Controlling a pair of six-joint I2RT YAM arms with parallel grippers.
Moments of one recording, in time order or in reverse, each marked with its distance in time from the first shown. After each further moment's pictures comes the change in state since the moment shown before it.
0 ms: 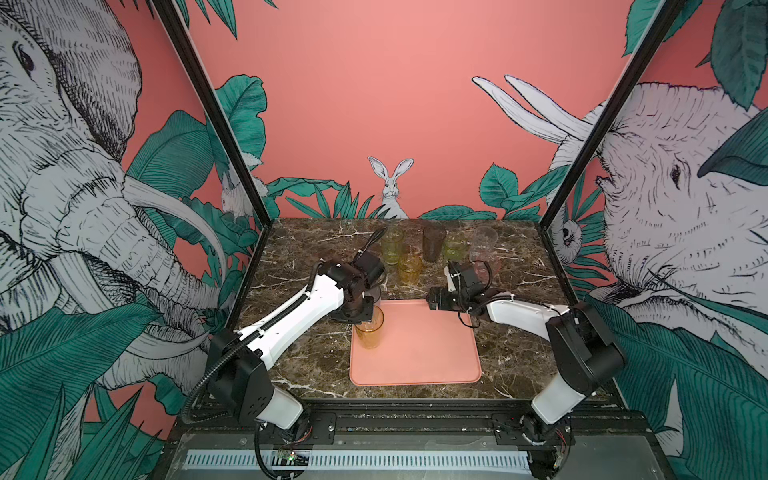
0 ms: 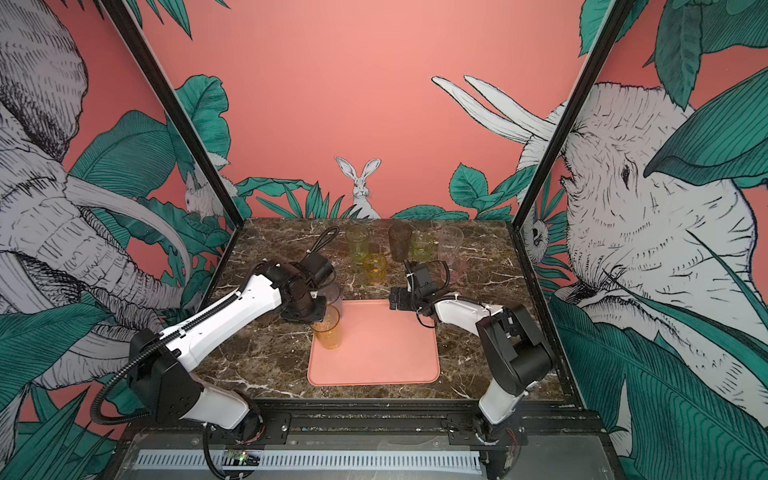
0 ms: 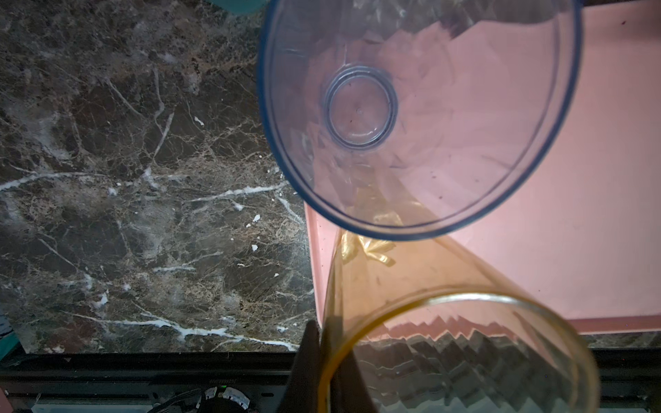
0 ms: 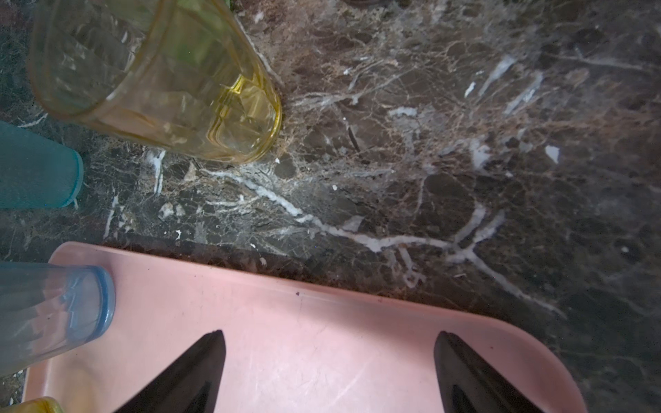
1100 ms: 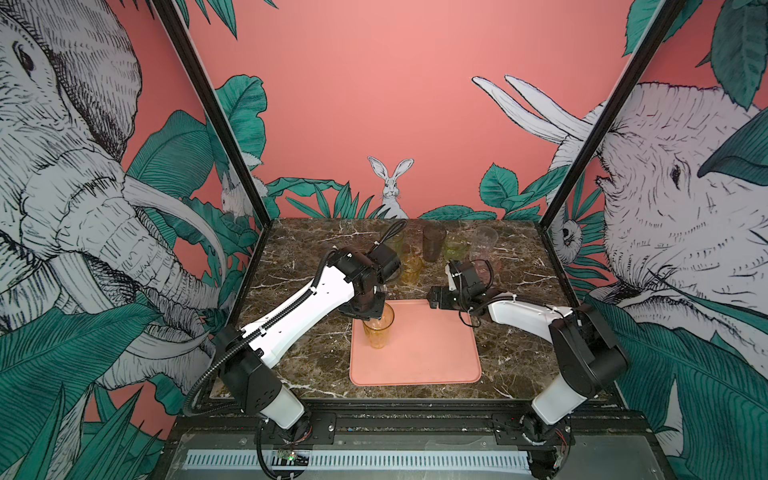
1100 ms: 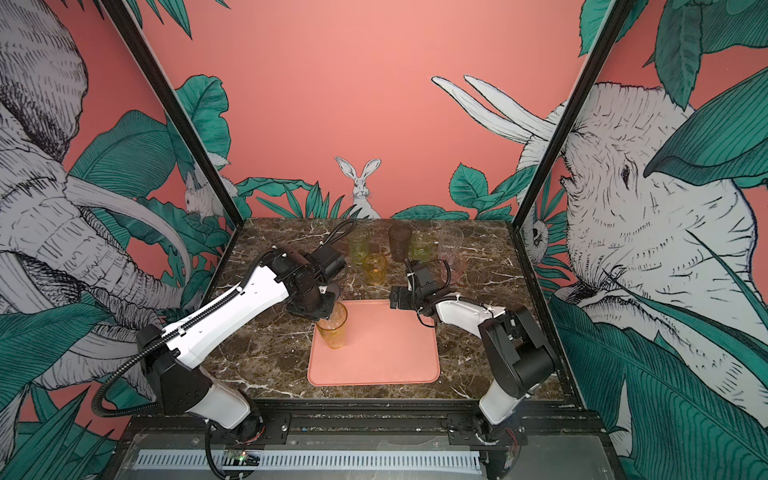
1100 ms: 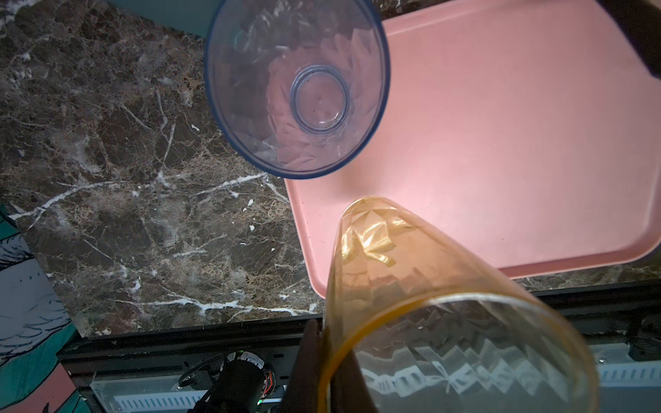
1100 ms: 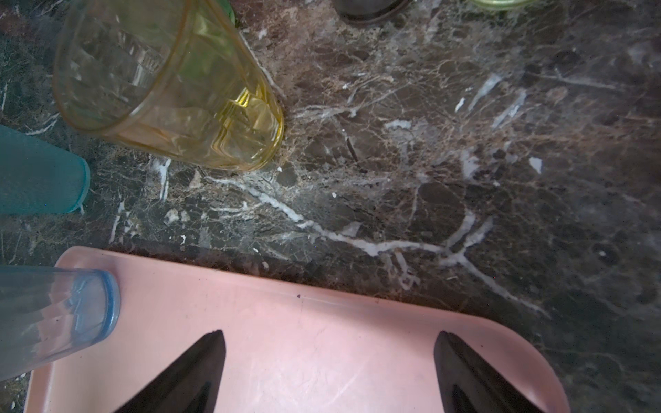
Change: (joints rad) left arm -0.100 0.069 0.238 -0.197 -0.015 0.008; right arm 0.000 -0.020 -0.002 0.000 0.018 -0.004
